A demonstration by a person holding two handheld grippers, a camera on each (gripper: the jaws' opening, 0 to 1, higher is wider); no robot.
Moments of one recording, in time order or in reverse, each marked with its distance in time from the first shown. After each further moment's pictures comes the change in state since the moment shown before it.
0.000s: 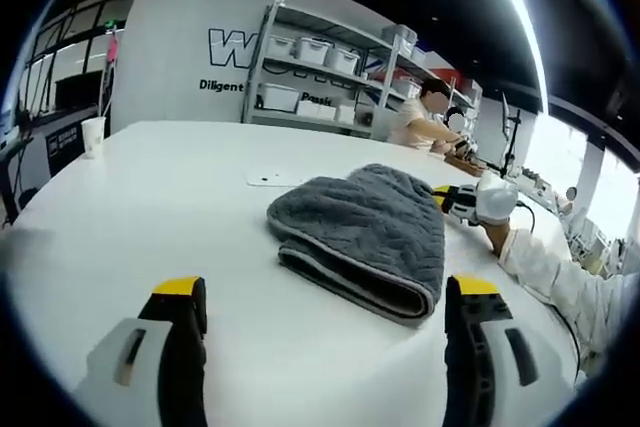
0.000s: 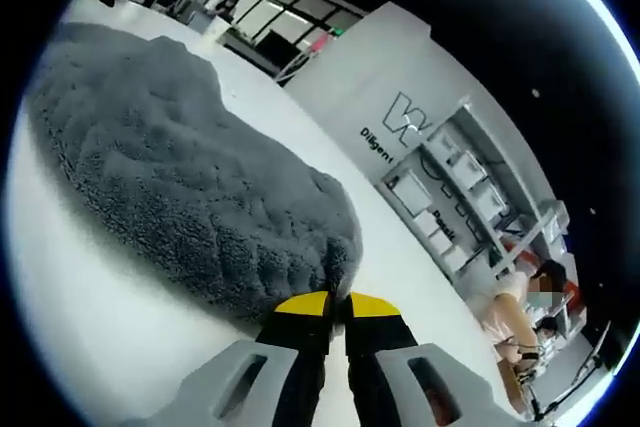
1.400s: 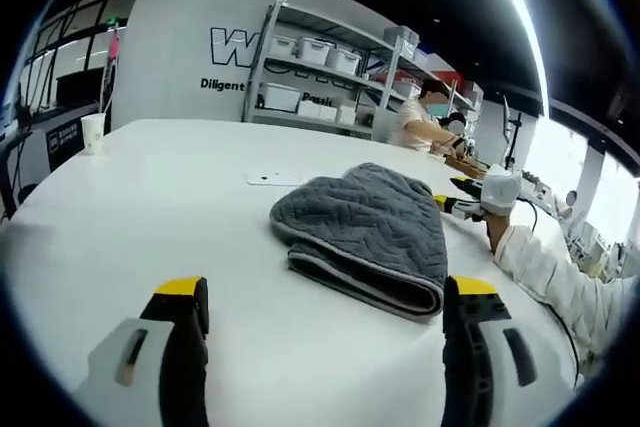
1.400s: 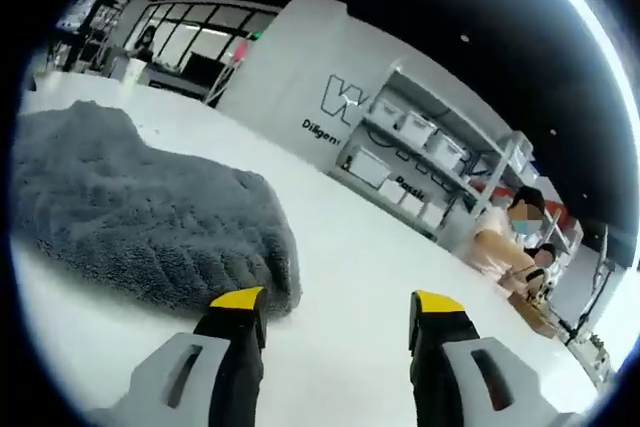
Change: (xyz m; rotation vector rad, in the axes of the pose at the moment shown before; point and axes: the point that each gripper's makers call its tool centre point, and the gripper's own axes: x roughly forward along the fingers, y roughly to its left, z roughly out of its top) left arm 0.004 0.001 -0.002 -0.015 -0.003 -0.002; right arm -0.012 -0.042 -0.021 0.330 0.029 -0.161
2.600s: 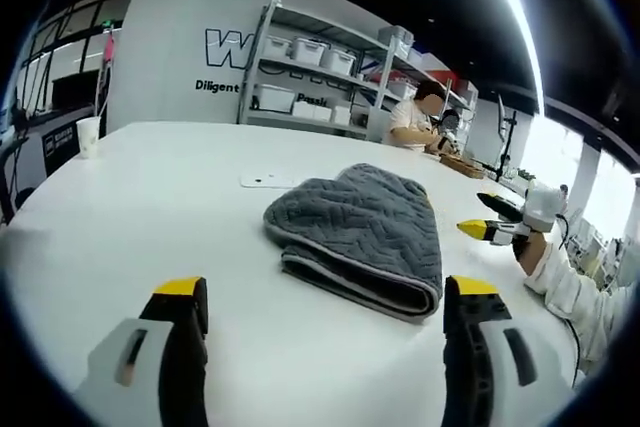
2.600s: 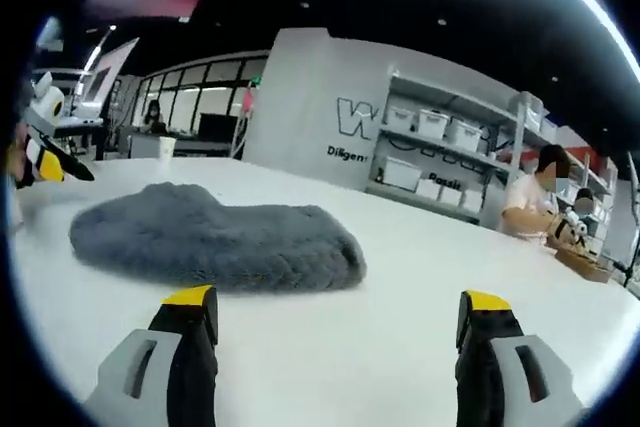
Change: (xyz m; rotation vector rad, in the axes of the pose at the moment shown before) left arm -0.002 -0.005 0.000 0.014 -0.003 -0.020; right arm -0.104 0.040 0.009 0.269 -0.097 0.216
